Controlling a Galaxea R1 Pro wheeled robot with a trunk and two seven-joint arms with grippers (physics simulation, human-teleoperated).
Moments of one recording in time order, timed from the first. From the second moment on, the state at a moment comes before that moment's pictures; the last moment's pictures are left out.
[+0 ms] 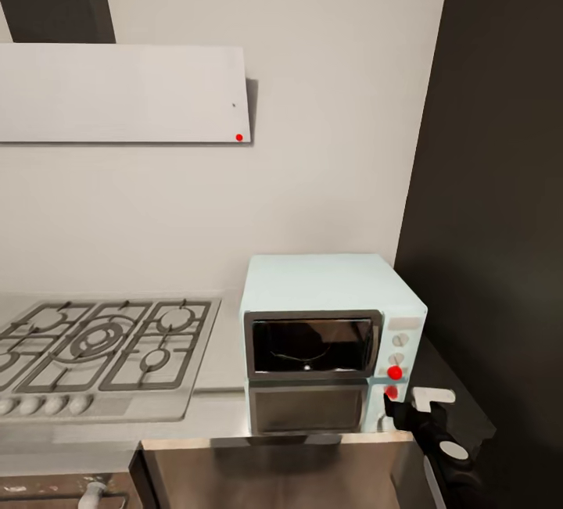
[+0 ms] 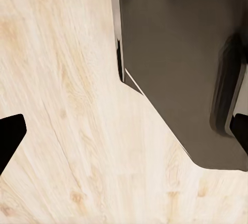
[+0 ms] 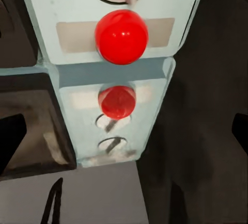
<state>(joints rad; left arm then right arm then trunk) -0.02 0.08 -0.08 -0.02 0.00 0.18 -0.07 -0.20 0.04 -0.23 -1.18 0.16 0.28 0.04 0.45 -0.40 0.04</state>
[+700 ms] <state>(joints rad) -0.02 0.08 -0.08 -0.02 0.00 0.18 -0.07 -0.20 0.04 -0.23 -1.18 0.16 0.24 0.04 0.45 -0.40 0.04</state>
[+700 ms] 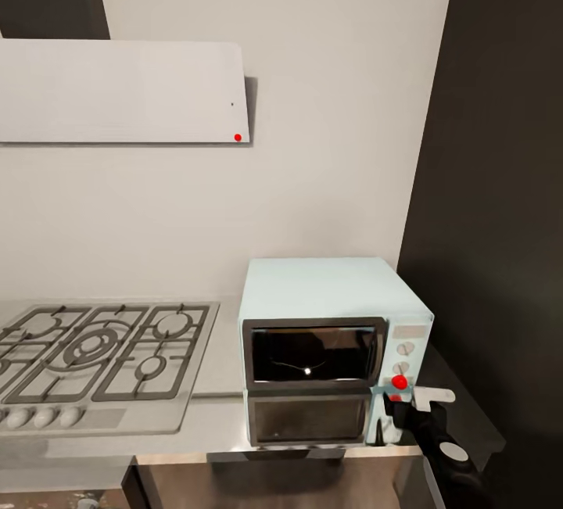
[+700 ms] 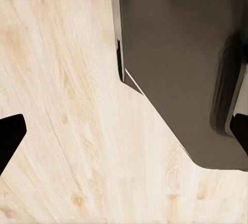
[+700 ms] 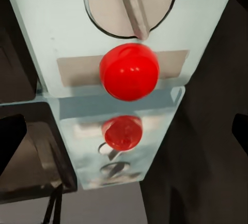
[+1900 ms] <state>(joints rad) -0.02 0.08 -0.08 -0.02 0.00 0.18 -0.07 -0.20 0.04 -0.26 -1.12 0.16 0.22 0.04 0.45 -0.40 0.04</state>
